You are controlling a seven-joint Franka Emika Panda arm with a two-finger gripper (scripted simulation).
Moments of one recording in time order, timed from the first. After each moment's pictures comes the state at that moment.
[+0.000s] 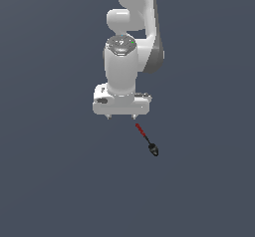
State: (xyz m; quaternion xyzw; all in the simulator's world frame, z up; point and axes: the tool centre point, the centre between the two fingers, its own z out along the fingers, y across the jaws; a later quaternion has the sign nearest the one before) arm 0.004 -0.024 0.182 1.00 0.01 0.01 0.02
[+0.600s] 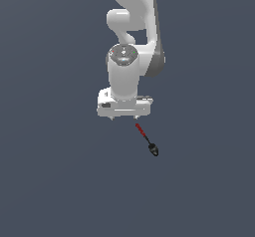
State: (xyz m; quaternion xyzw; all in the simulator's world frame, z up) arm -0.007 -0.014 0.160 1.00 0.02 -0.01 0.01
